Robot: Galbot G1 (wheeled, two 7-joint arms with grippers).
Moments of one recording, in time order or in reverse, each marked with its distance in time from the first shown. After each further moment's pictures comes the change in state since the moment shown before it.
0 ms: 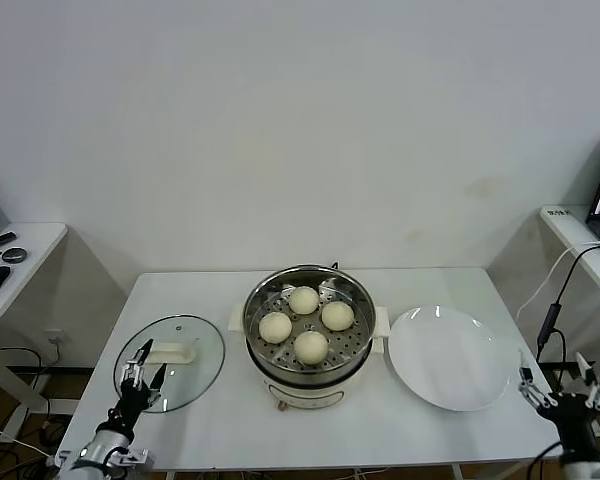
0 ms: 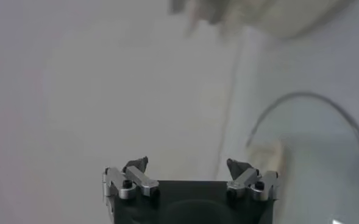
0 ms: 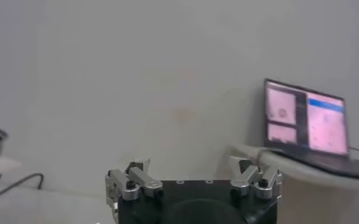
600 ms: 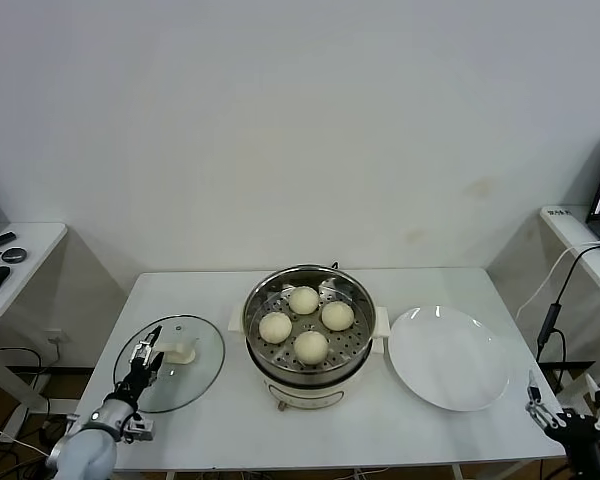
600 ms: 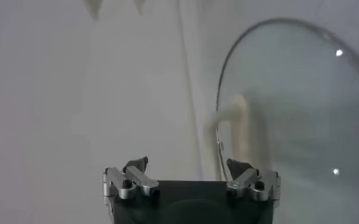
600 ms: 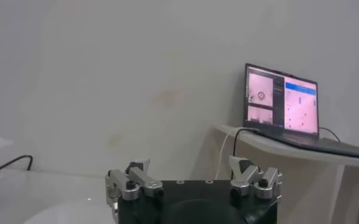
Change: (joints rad) left arm -0.239 0.035 0.099 0.249 0.141 0.001 0.013; right arm -0.055 0.042 0.017 0.017 -0.006 0.002 0.000
